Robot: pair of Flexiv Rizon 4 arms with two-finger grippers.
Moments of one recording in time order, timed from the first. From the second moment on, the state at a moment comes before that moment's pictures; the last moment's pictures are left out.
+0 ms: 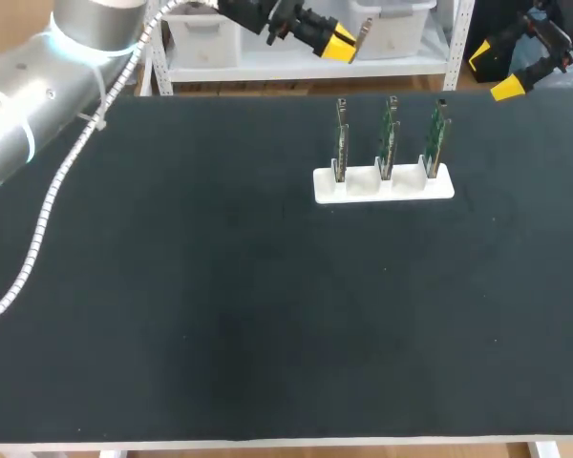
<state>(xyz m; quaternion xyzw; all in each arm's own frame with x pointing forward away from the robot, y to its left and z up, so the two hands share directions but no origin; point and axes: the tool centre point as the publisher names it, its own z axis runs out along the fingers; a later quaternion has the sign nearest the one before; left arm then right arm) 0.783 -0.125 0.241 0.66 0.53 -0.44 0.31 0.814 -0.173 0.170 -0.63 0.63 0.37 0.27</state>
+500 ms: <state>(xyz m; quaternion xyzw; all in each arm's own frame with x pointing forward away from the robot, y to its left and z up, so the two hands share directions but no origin) 0.782 -0.128 0.241 0.66 0.53 -0.43 0.30 0.814 -0.173 0.170 -0.63 0.63 0.37 0.27</state>
